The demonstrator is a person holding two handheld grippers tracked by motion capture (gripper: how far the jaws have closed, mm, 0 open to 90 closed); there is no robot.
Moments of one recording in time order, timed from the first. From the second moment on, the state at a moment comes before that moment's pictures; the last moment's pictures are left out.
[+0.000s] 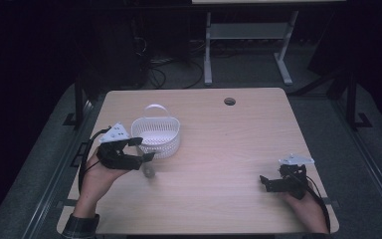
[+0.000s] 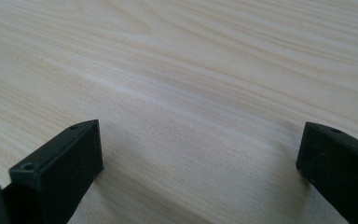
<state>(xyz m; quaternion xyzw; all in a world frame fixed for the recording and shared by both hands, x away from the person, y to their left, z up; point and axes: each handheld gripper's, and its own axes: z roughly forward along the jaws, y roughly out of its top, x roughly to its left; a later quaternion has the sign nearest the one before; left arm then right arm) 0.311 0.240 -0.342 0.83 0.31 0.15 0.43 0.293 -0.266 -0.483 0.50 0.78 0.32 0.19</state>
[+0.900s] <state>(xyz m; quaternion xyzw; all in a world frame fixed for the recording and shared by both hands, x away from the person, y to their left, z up) 0.331 0.261 -0.327 0.83 0.33 0.17 0.42 0.293 -0.266 -0.483 0.50 0.78 0.32 0.19</state>
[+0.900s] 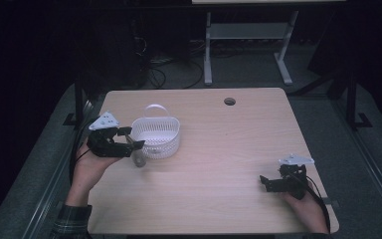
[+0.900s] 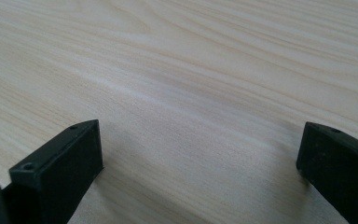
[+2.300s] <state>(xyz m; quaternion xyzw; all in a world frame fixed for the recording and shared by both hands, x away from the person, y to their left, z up) 0.344 0.272 -0.286 0.81 0.34 0.20 0.43 0.293 -0.266 -0.483 0.50 0.78 0.33 0.19</state>
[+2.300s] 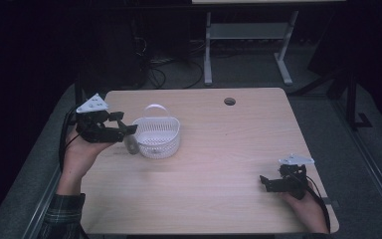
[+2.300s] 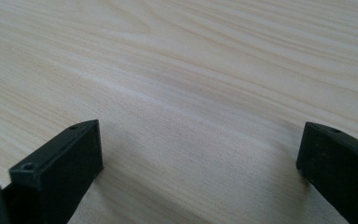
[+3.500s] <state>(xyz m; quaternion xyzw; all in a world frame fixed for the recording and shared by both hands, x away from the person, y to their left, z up) 0.370 0.271 -0.269 0.80 0.34 0.21 0.44 0.293 -0.266 -0.483 0.50 0.78 0.32 0.19</state>
